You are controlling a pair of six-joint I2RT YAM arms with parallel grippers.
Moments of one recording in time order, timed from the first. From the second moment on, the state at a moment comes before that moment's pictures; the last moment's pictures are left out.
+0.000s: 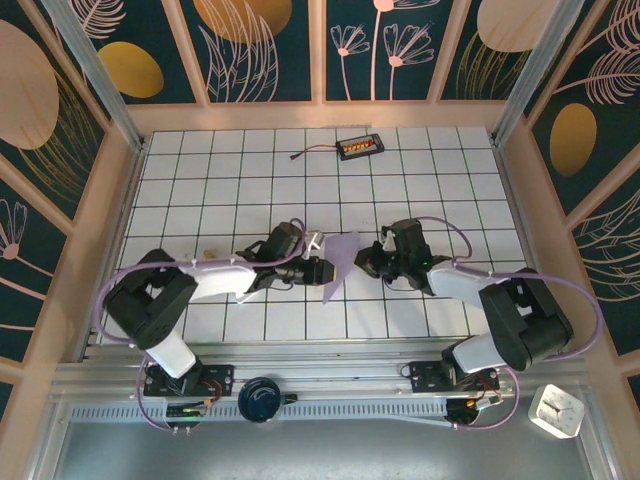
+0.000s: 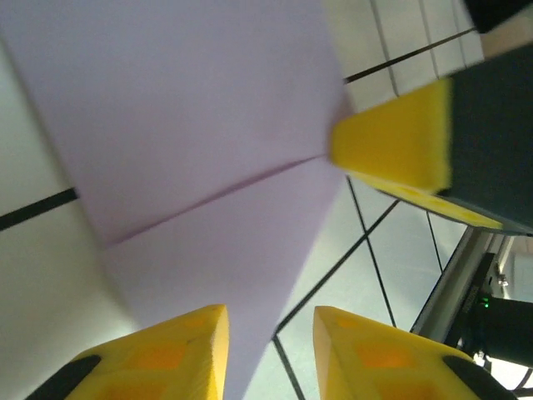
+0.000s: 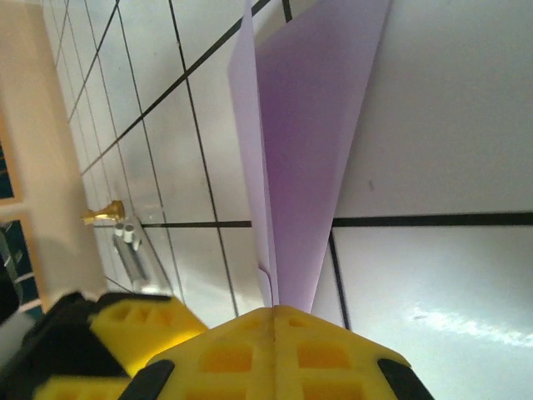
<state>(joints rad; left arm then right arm) -0.77 1.62 0.73 0.15 0.43 -0.68 0.49 1.41 0.52 0.15 -0.49 1.04</state>
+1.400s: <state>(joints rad) -0.98 1.66 0.79 0.02 -0.09 -0.40 0.56 1.42 0.51 0.19 -0.44 1.29</state>
